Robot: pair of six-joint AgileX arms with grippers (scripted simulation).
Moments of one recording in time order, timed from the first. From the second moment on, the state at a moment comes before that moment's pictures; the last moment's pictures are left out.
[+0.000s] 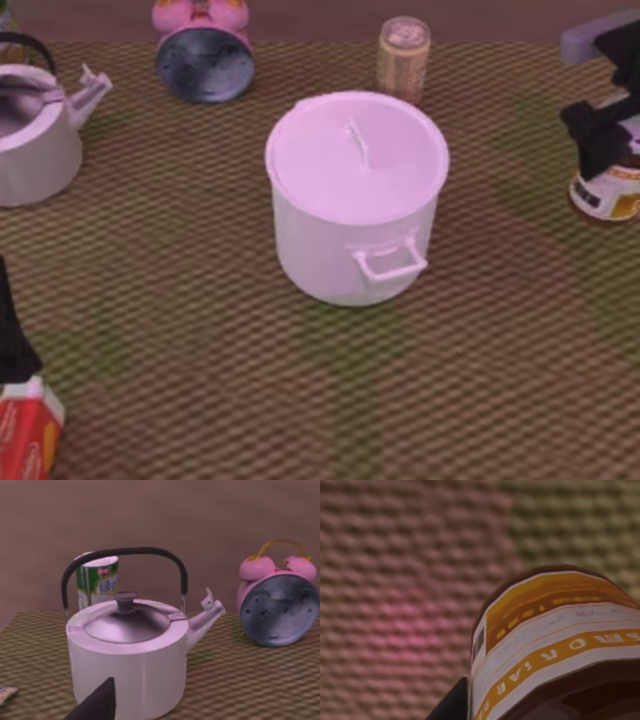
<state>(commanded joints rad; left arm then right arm) 0.00 0.00 0.00 0.00 0.00 0.00 0.13 2.09 1.86 -1.28 -0.03 -0.34</state>
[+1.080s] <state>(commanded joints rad) 0.00 0.00 0.00 0.00 0.00 0.00 0.28 2.12 1.77 -1.12 0.02 0.30</state>
